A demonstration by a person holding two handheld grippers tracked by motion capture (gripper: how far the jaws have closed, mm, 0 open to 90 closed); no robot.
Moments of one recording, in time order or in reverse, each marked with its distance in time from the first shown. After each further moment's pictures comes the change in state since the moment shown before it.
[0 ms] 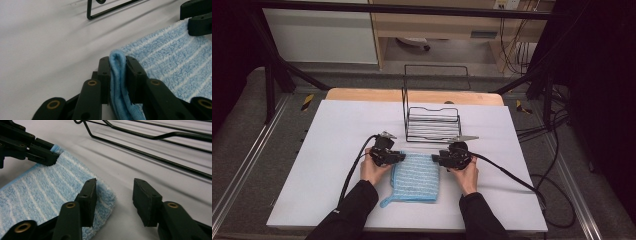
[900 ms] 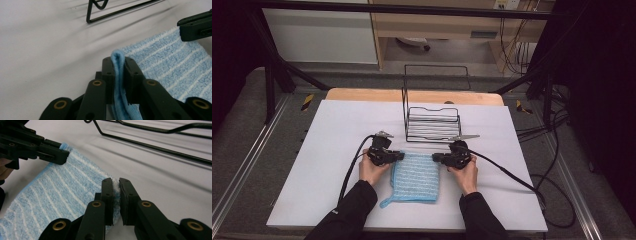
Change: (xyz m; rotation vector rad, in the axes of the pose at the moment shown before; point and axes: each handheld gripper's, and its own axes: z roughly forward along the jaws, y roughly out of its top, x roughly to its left) left arm 0.003 -0.002 -0.007 -0.042 -0.042 -0.043; right arm 0.001 0.003 -0.003 0.027 0.087 0.070
